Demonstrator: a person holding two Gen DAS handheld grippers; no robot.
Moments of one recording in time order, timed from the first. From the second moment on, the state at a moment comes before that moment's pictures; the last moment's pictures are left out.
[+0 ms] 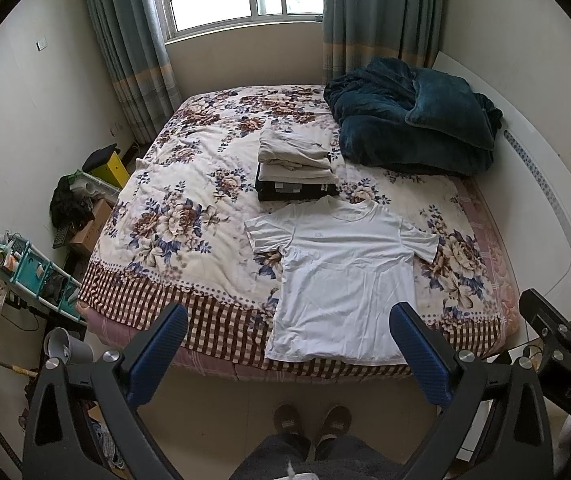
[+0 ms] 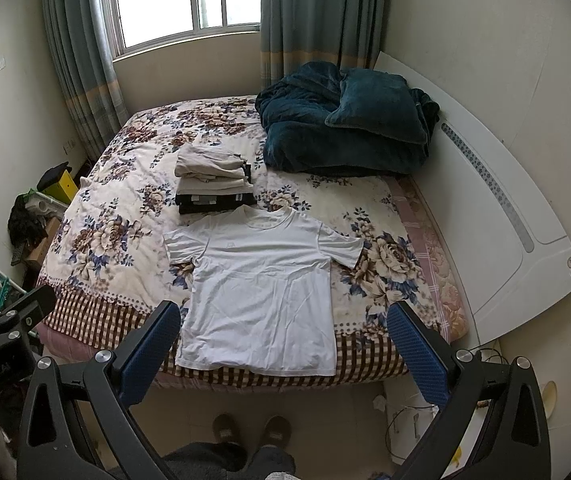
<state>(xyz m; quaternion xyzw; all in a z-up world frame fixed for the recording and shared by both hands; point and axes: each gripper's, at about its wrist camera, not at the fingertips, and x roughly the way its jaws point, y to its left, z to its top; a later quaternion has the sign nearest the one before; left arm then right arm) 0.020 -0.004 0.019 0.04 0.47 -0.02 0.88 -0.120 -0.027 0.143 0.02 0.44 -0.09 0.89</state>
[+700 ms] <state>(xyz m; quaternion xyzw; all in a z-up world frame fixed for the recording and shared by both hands) 0.040 -0.016 0.014 0.04 0.47 -0.02 0.88 -0.109 -0.040 0.139 0.03 0.45 -0.10 0.89</state>
